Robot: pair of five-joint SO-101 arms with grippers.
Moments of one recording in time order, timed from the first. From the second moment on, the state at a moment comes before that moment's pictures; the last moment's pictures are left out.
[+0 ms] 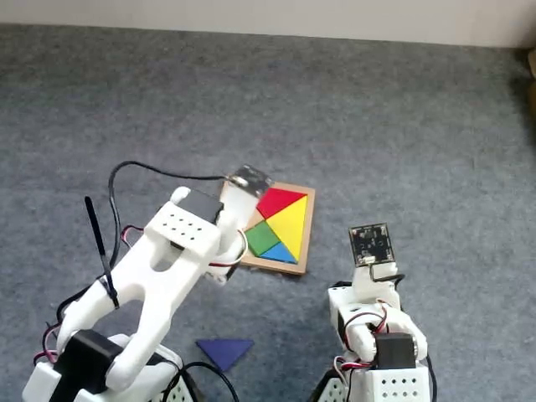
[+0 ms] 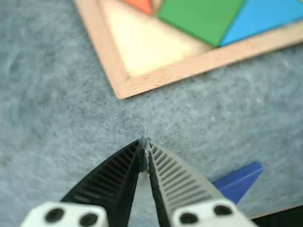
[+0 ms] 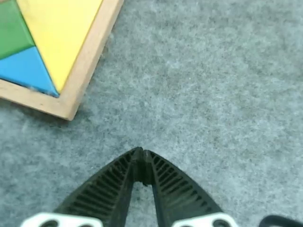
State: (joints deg) left arm 20.4 -16.5 39.0 78.9 -0.5; right arm -8.4 -104.6 95.7 71.5 9.0
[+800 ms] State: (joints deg) left arm 27.8 -16.5 39.0 86.3 -11.2; right arm -8.4 -104.6 95.7 71.5 9.0
